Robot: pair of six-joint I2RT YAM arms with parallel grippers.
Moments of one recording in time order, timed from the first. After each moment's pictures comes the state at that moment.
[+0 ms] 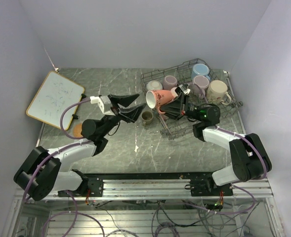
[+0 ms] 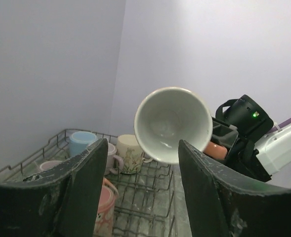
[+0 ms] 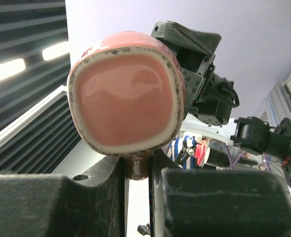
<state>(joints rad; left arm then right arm) -0.63 1.26 0.52 1.37 0.30 -0.37 0.36 1.45 0.64 1.43 -0.97 1.98</state>
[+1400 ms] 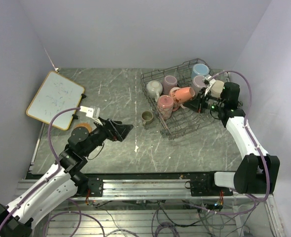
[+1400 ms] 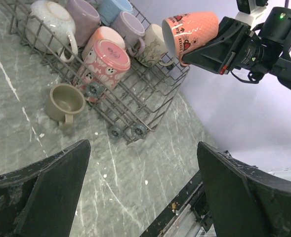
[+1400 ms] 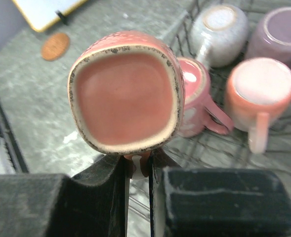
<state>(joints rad) -0.63 0.59 0.44 0.16 0.10 -0.66 -0.03 1.28 0.94 -0.09 -0.97 -0.03</state>
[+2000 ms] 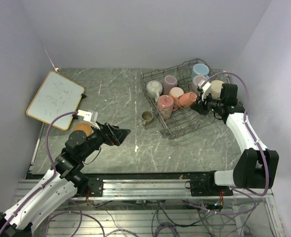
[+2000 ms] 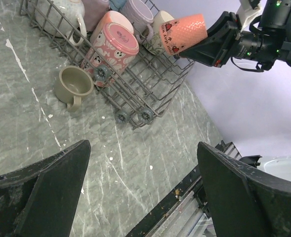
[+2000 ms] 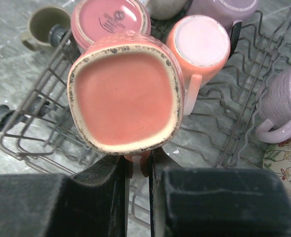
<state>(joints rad) -0.63 0.48 0.43 0.00 0.09 -0.67 -0.05 1.32 0.99 -0.35 -0.74 -0.60</state>
